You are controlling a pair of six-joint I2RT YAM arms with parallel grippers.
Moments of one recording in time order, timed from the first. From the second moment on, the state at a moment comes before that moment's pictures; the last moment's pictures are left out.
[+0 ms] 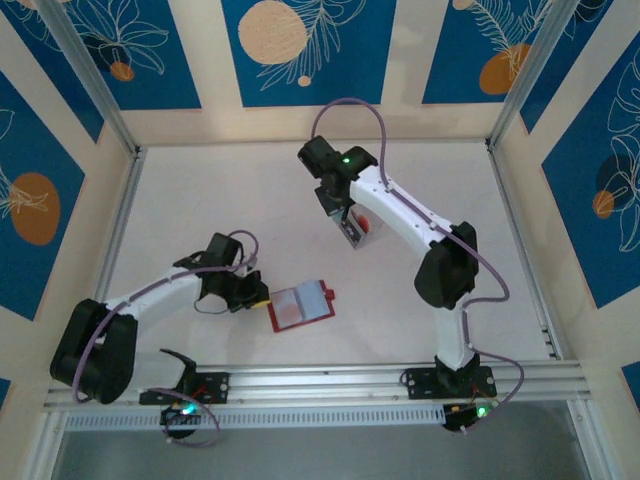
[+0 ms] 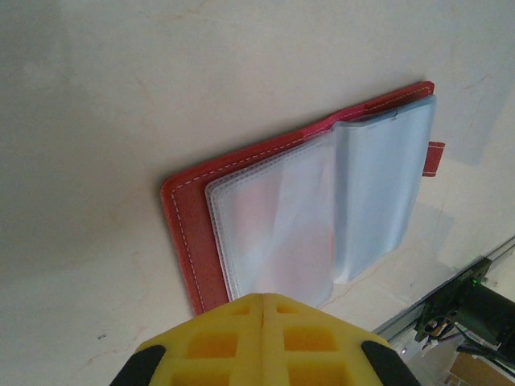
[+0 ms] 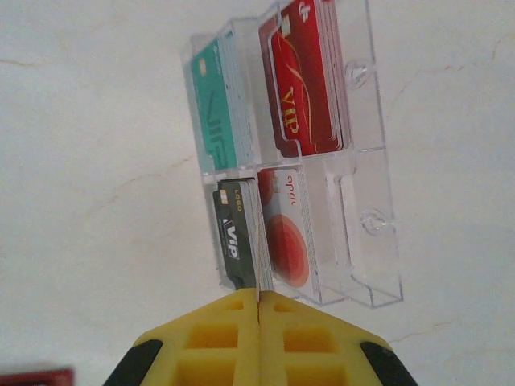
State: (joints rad) left arm -0.41 1.31 0.62 -0.50 0.56 -0.70; right arm 0.70 1.99 2.01 -1.23 0.42 0.20
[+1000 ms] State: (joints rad) left arm -0.60 1.49 0.68 -0.46 0.47 -0.72; right arm 0.76 1.43 0.75 -0.04 -0.45 0.61
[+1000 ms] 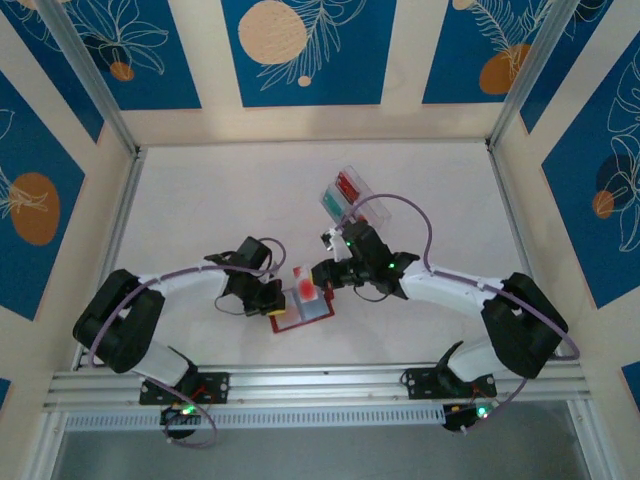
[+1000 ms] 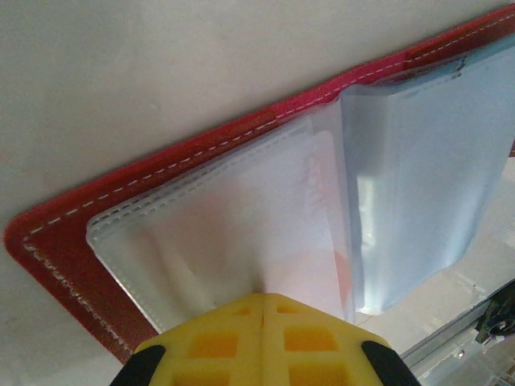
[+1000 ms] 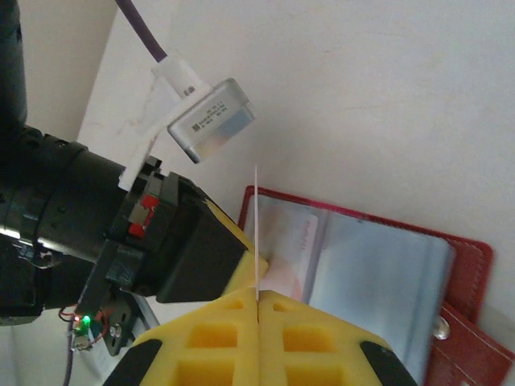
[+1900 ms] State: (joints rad) left arm -0.60 1.48 0.67 -0.46 0.47 -0.73; right arm 0.77 1.63 0.69 0.17 -0.50 0.66
